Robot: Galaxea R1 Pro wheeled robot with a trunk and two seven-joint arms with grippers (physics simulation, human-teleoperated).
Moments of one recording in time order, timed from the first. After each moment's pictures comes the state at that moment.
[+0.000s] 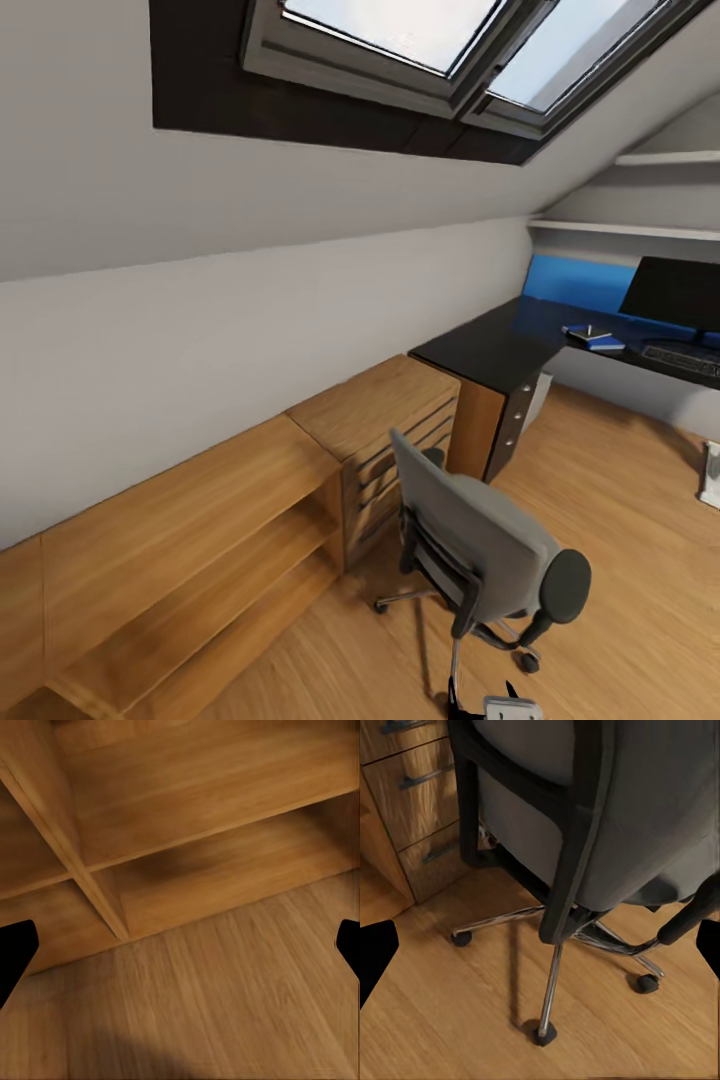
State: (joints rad) left arm -0.17 -0.07 -0.54 -0.03 0.72 -0.95 0.33; right arm -0.35 0.10 0.84 0.02 -0.67 -0.88 -0.31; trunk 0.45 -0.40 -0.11
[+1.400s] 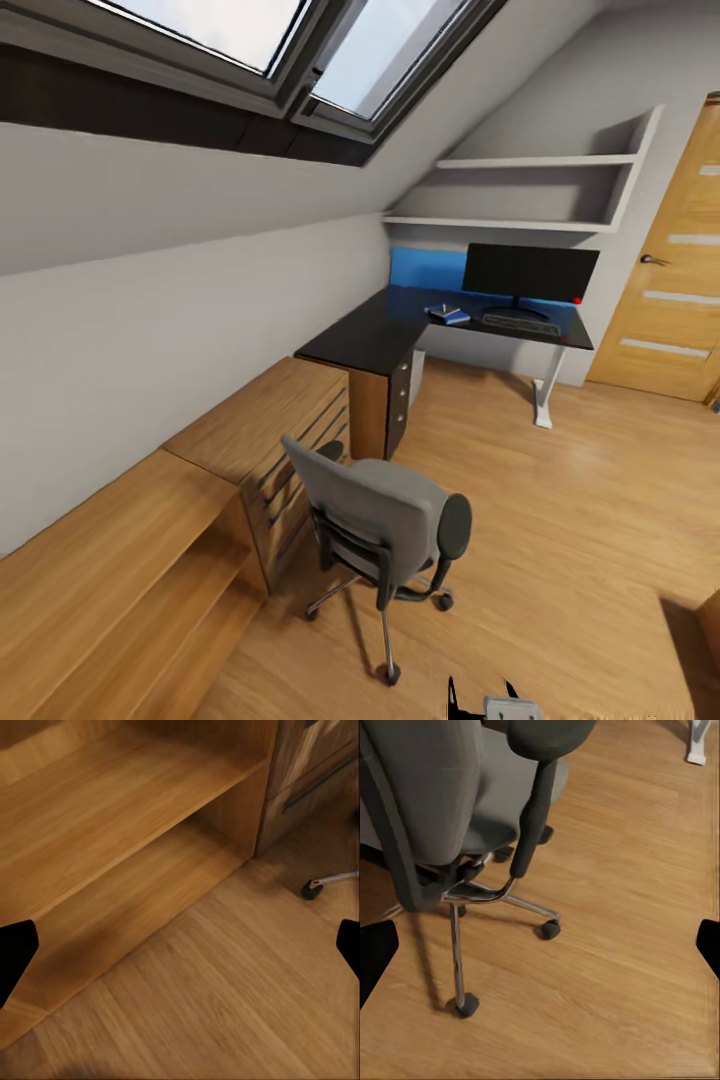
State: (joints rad) left arm -0.17 -0.07 -0.54 -0.03 0.72 -0.95 0.33; right arm -0.35 0.10 0.84 0.02 -0.67 -0.88 -0.31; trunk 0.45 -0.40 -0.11
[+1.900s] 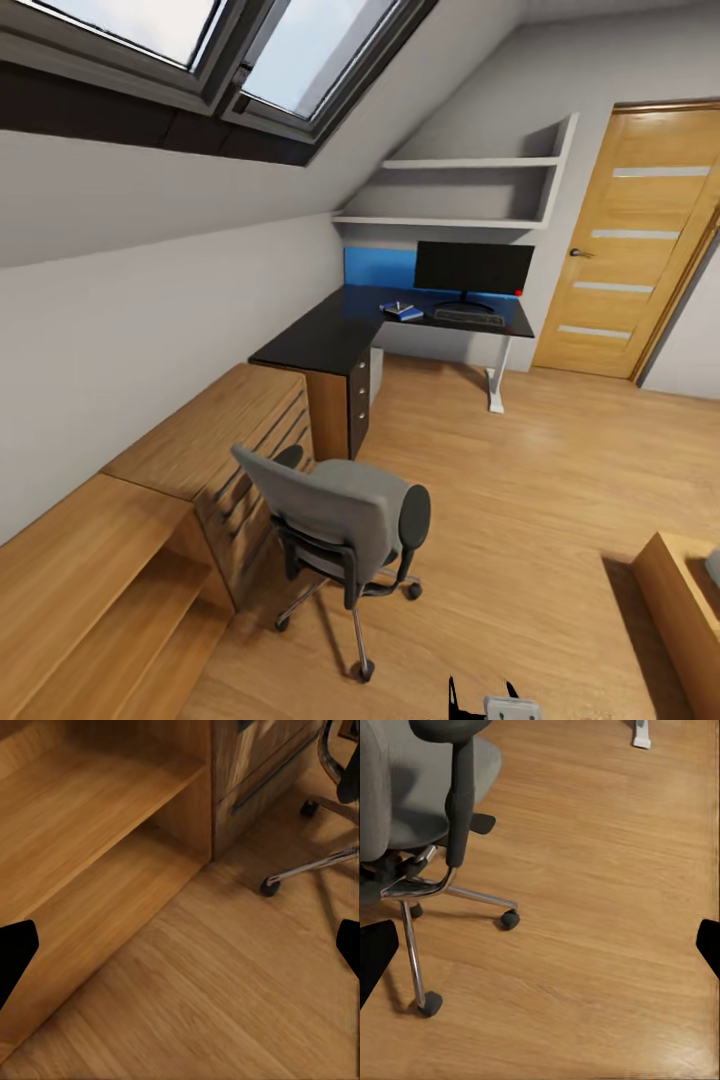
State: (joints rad) left arm -0.17 -0.07 -0.54 -0.03 0.72 -0.95 0.33; right arm -0.35 0.10 0.84 0.02 -0.67 -0.88 -0.31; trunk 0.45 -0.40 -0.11
